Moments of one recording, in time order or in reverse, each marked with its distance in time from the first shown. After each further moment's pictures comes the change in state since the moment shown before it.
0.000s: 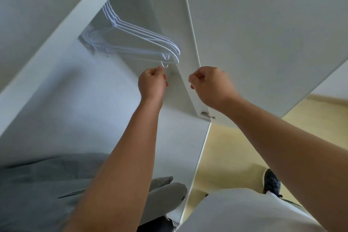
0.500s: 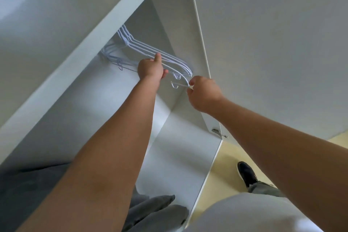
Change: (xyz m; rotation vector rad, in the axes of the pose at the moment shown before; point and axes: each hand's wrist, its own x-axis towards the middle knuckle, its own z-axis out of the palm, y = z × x) left_hand 0.139 0.047 0.025 0.036 0.168 -0.078; right_hand 0.105 -0.005 0.033 -0.224 -0.171 -0.065
